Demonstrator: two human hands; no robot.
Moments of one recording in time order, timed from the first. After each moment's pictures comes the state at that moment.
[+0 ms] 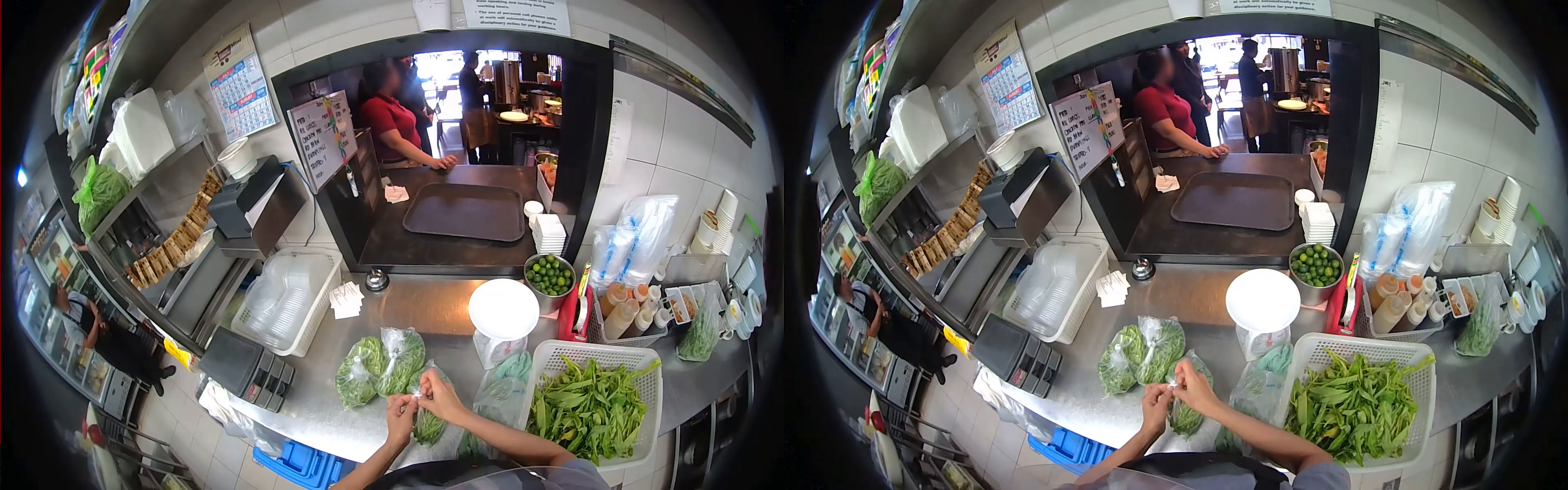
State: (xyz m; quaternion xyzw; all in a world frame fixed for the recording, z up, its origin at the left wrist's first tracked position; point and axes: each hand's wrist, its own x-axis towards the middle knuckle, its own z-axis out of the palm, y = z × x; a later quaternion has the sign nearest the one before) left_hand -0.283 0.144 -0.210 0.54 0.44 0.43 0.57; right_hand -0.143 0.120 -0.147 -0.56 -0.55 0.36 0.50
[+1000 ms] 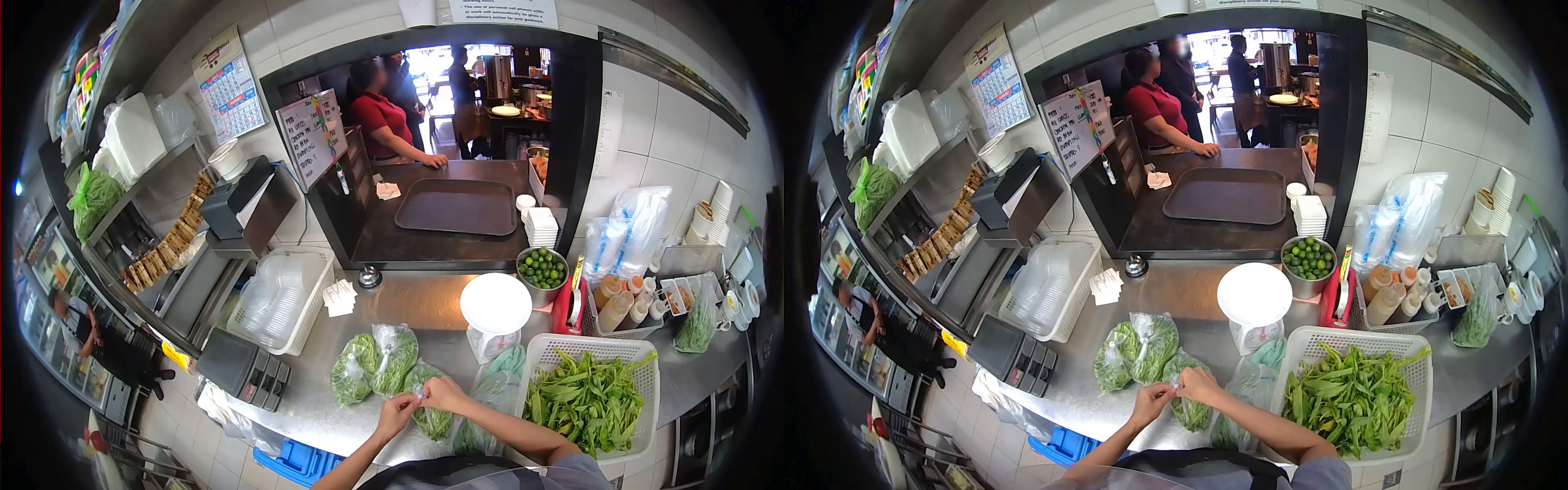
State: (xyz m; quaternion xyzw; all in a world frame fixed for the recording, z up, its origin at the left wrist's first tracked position) left_hand -0.293 0.153 -0.170 0.73 0.38 0.26 0.50; right_hand -0.120 0.119 -0.144 -0.66 -0.63 0.32 0.26
